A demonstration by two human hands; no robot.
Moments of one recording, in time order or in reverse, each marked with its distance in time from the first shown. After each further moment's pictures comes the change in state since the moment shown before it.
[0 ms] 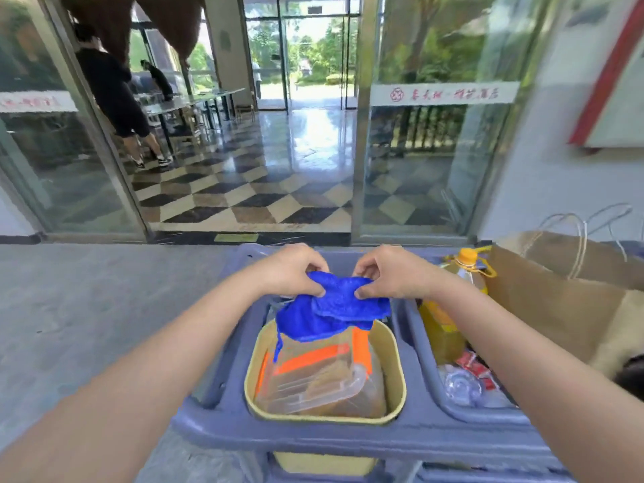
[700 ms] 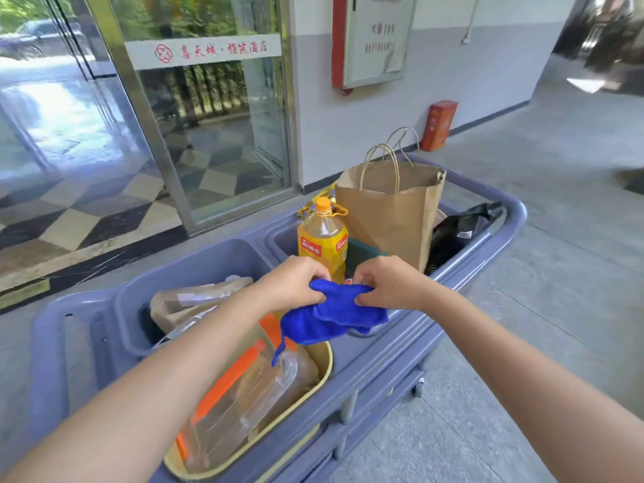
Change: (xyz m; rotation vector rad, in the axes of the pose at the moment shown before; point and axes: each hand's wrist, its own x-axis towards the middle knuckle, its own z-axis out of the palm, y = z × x) left_hand 0.082 0.063 0.093 -0.075 -0.366 0.616; right_hand -0.125 0.042 0.036 0.005 0.226 0.703
